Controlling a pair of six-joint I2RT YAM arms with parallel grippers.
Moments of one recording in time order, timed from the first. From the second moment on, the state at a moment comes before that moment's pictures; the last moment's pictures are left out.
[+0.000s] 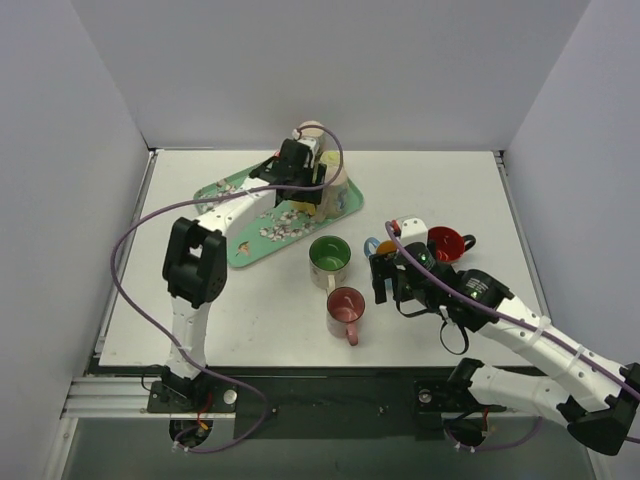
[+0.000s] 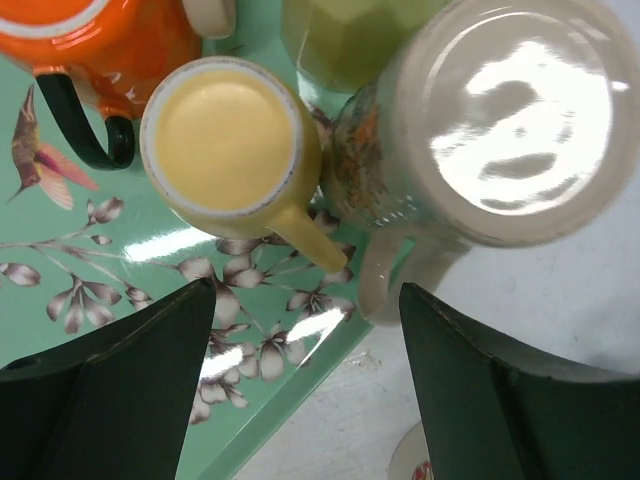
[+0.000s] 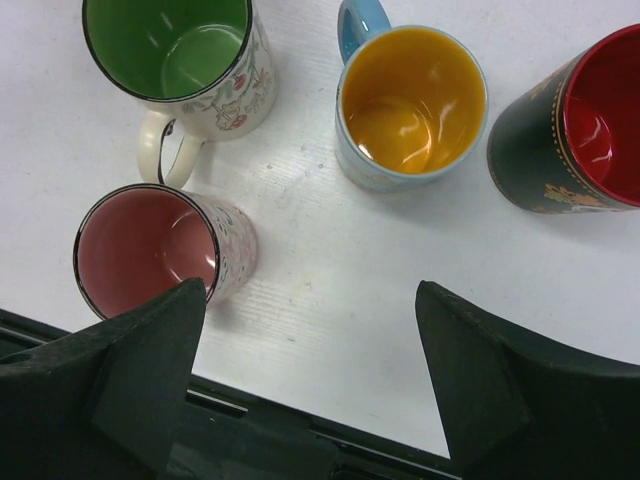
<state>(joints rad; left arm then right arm) -0.49 2.09 1.81 -0.46 -0.08 -0.20 0.87 0.96 0.95 -0.80 0.40 0.41</state>
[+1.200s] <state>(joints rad) -0.41 2.16 1.67 -0.21 -0.16 -0.12 0.88 0.91 0.91 -0.75 0.31 0.43</state>
